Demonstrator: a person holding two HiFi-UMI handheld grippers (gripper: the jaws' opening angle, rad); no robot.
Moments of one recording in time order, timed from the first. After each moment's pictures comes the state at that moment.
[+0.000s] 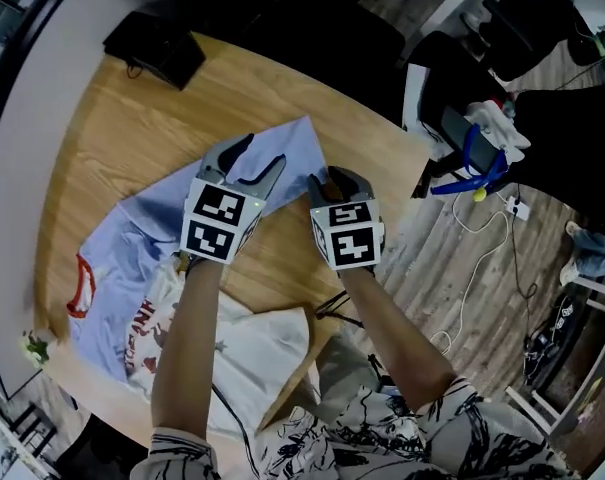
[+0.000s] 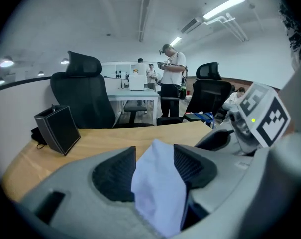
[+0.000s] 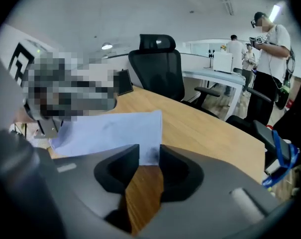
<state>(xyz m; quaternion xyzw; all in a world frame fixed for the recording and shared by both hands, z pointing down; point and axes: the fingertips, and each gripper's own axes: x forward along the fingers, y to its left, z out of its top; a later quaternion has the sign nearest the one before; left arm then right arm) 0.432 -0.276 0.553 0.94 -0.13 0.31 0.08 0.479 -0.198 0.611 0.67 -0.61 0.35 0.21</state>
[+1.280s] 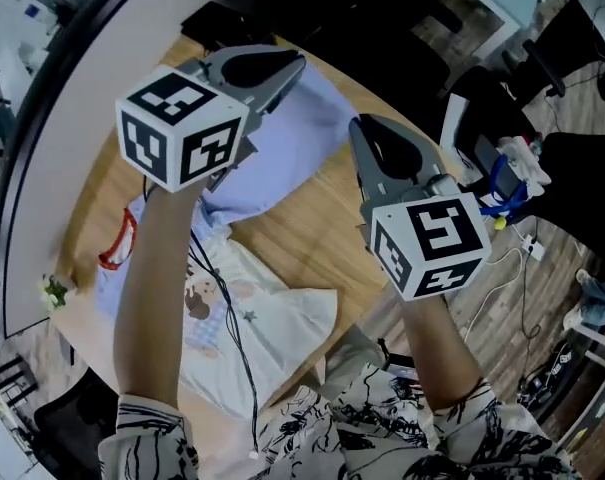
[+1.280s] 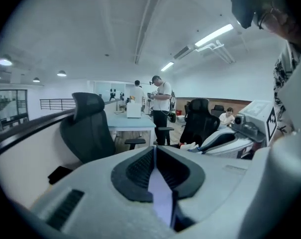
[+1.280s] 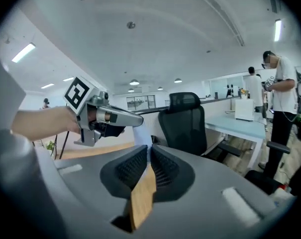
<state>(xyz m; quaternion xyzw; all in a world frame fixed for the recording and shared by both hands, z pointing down) 0.422 -0.327 0.325 0.97 -0.08 0.20 0.07 0.444 -0.242 0.344 0.64 -0.74 0.17 0.09</state>
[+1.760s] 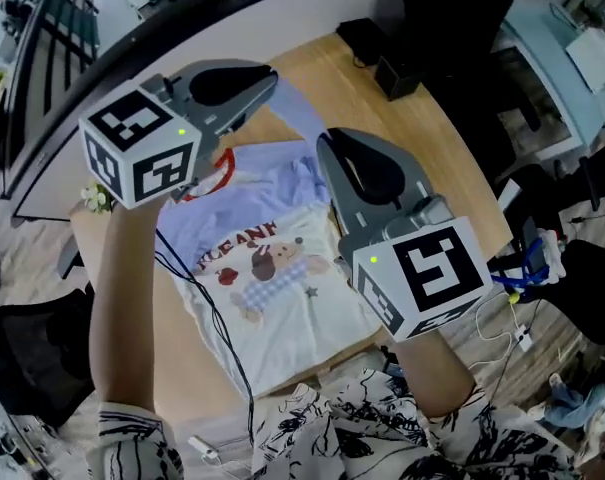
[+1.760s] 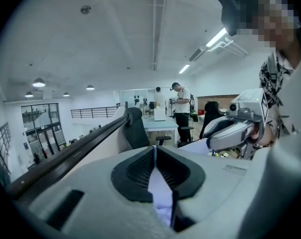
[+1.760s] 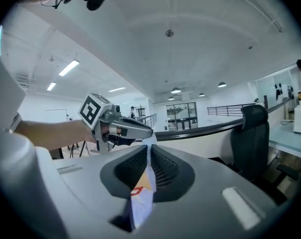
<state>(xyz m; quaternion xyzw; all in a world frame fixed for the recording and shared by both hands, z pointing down) 0.098 -0.312 0.227 0.95 -0.23 0.18 0.04 0.139 -0.236 0.225 0.44 -0.89 0.10 0.07</state>
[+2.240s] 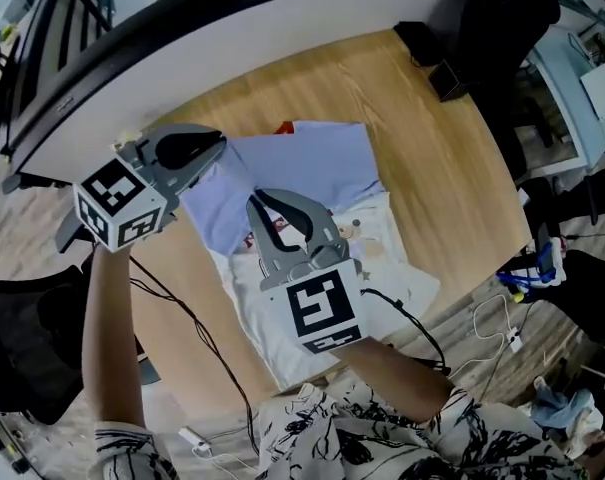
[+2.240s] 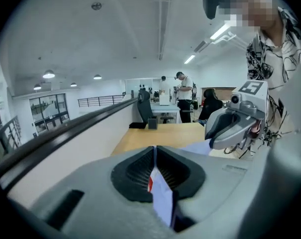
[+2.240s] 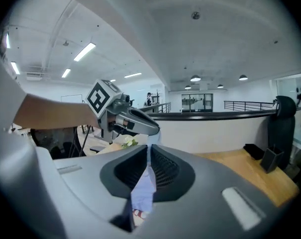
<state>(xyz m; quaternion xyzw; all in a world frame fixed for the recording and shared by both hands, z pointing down) -0.156 -0.226 0.331 0.93 -0.26 0.24 0.06 -0.119 -0.150 0.323 0.37 -0.91 0.09 0.14</state>
